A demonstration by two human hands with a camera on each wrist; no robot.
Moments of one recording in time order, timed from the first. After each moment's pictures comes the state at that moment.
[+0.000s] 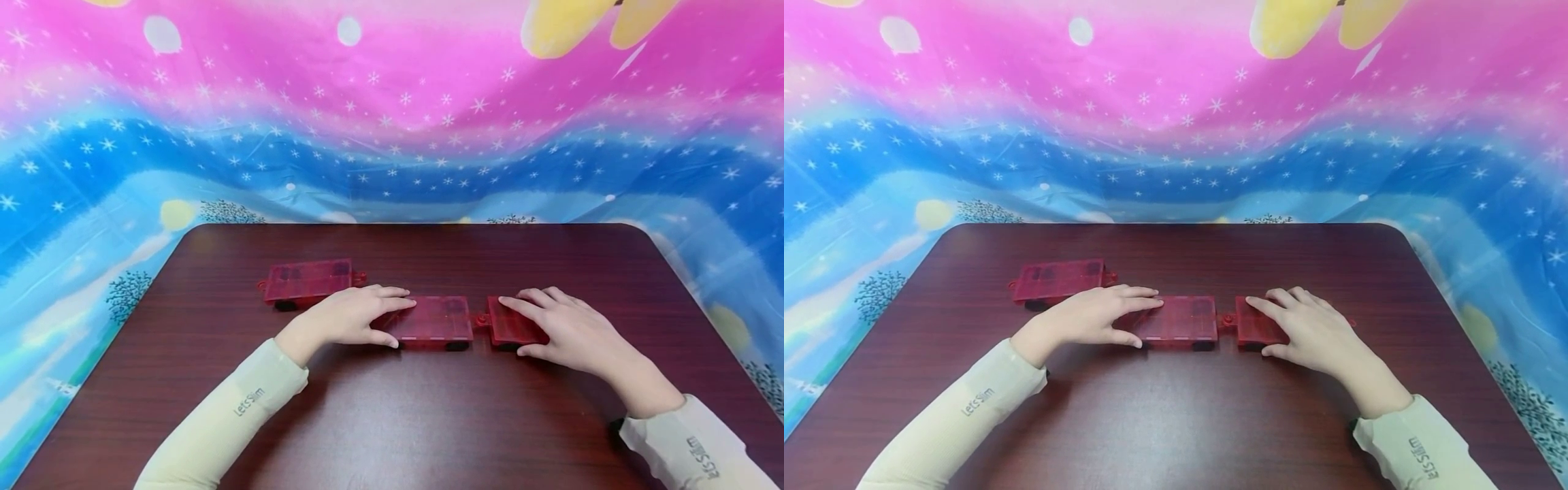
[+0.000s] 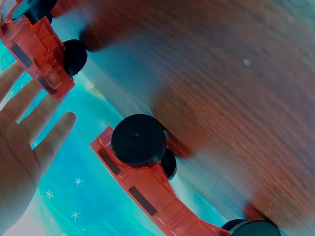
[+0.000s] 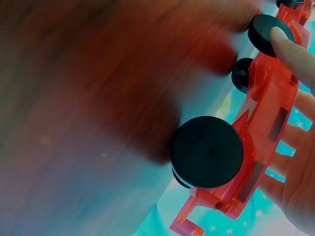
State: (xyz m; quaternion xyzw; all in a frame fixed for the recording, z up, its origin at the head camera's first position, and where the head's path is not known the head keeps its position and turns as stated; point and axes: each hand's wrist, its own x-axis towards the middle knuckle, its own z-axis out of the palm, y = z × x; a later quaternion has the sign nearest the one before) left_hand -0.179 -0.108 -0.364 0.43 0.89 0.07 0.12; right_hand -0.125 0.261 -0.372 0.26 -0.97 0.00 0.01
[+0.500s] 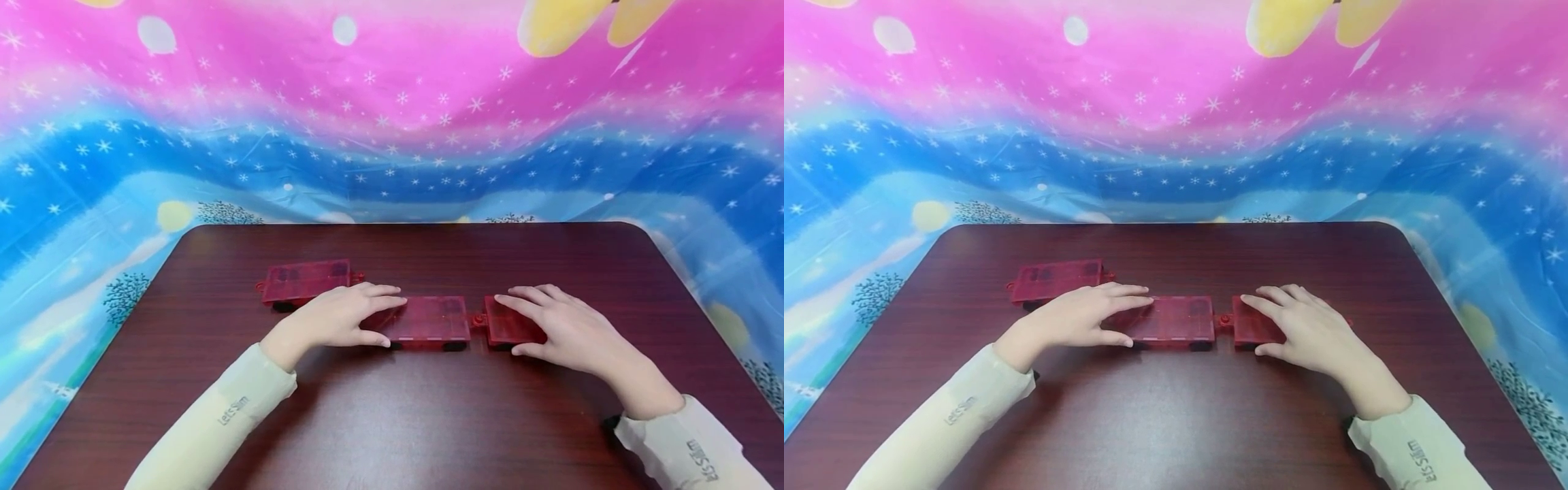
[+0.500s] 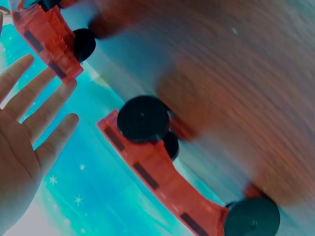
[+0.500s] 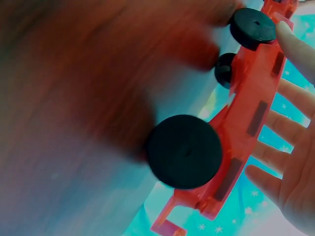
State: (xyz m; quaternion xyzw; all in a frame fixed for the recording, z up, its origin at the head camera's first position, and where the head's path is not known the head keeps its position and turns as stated) left_hand -0.174 -0.120 -0.355 0.42 0.90 0.09 0.11; right_hand -0.125 0.256 -0.365 0.27 -0.96 0.03 0.01
